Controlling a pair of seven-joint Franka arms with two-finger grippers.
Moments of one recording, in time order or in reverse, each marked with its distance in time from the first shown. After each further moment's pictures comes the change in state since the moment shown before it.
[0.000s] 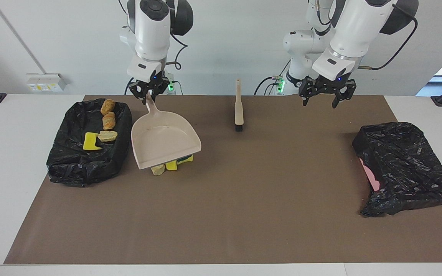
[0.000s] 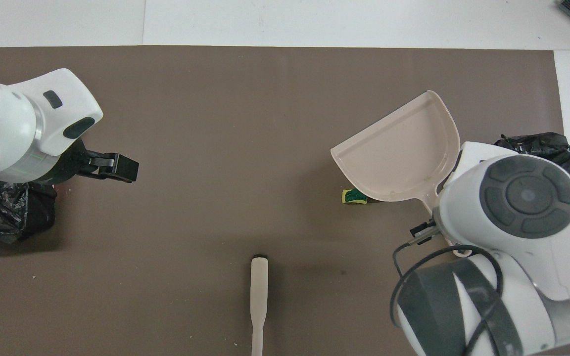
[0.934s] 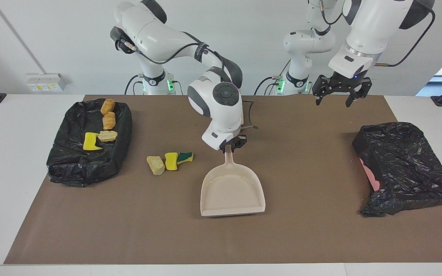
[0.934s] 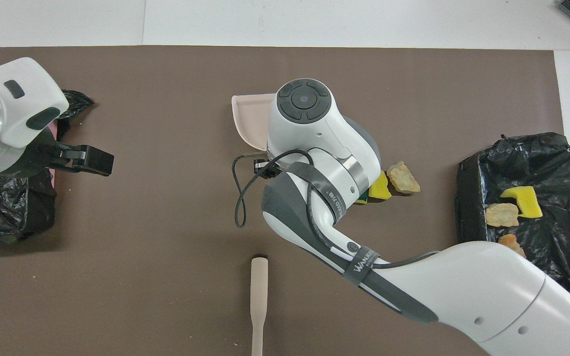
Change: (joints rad) left arm 0.024 0.000 0.007 0.008 0.001 0.000 0.007; right arm 0.311 0.596 -0.013 0.470 -0.155 0.067 0.430
